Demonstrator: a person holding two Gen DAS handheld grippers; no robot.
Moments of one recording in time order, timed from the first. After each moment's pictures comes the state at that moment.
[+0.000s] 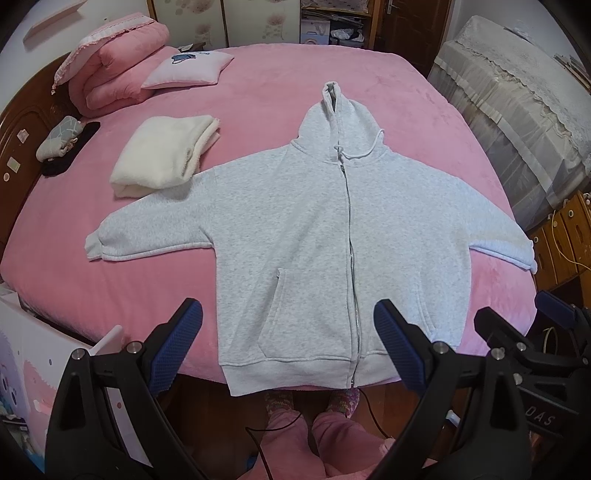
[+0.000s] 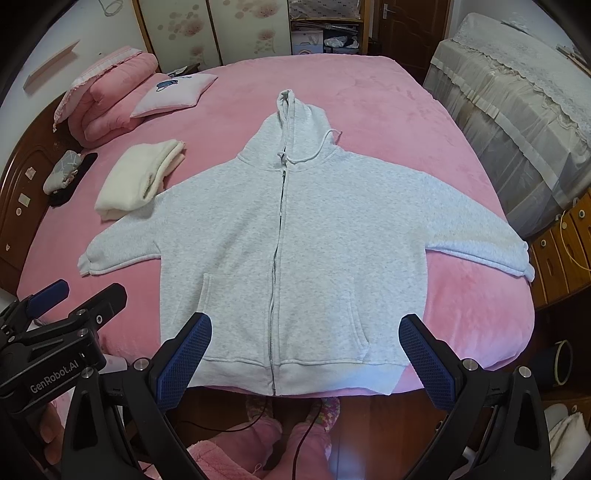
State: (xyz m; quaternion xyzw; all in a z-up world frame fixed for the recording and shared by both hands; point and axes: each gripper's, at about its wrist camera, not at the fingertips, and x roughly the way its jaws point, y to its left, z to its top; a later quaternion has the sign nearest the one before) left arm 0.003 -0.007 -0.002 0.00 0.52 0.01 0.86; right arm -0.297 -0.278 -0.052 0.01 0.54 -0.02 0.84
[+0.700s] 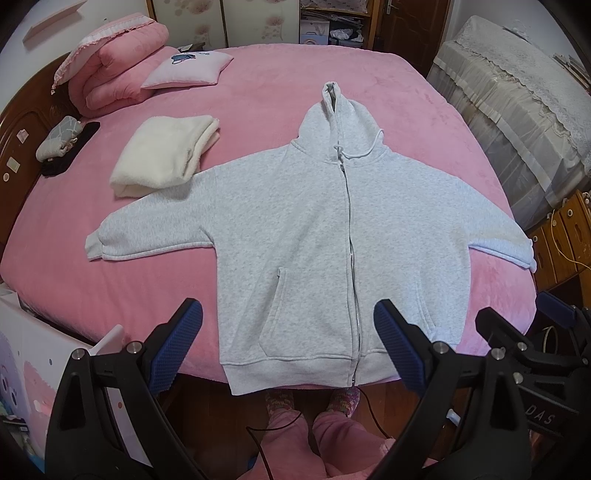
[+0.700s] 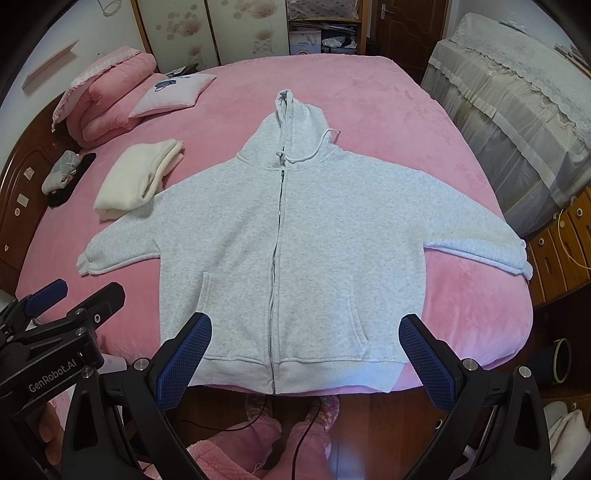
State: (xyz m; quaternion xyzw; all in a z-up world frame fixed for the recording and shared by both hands) left arm 0.003 -0.005 -0.001 0.00 0.52 0.00 0.86; right arm -0.300 -0.278 -0.051 0.02 0.54 -0.03 0.84
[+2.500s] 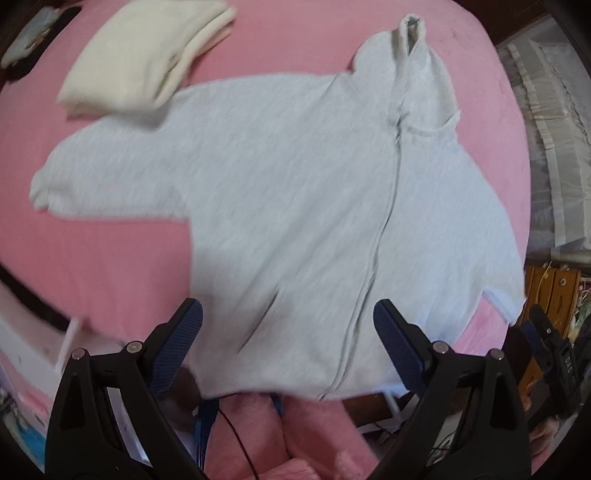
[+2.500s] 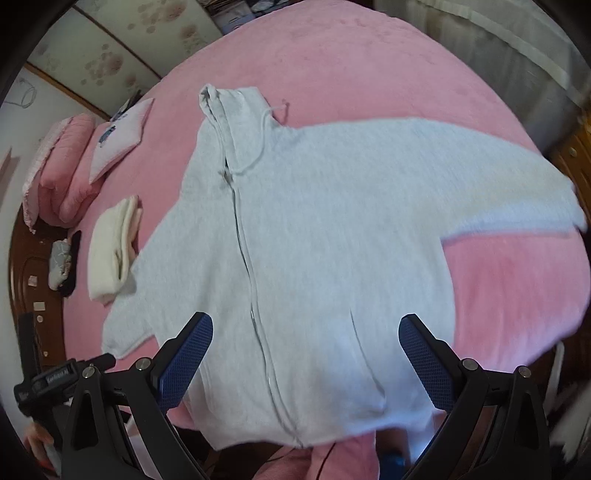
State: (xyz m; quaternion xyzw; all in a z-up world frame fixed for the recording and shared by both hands) left arm 0.236 0.062 -0.115 -0.14 0.70 0.02 0.70; right arm -0.094 -0.410 -0.149 0.21 0.60 -0.04 0.77
